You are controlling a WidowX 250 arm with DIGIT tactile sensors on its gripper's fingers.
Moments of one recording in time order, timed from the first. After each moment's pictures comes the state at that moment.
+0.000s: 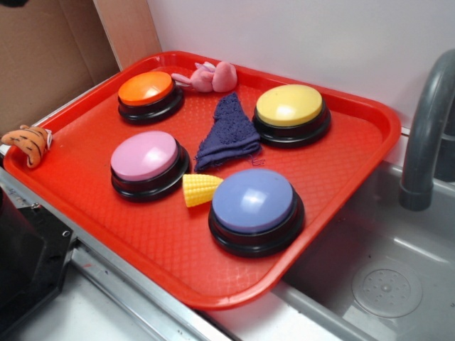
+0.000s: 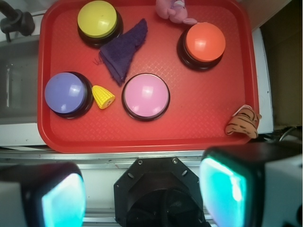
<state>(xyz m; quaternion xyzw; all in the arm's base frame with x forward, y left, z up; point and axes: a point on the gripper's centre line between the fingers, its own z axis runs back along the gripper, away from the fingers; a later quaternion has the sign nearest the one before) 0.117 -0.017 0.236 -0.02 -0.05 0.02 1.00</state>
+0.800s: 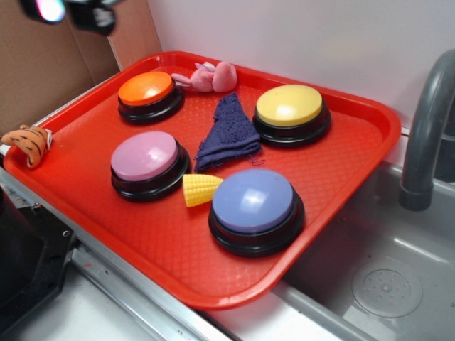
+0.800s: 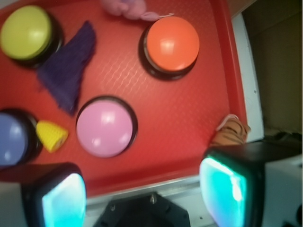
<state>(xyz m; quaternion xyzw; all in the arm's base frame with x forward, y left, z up) 0.207 0.038 0.162 0.00 -0.02 0.10 1.00</state>
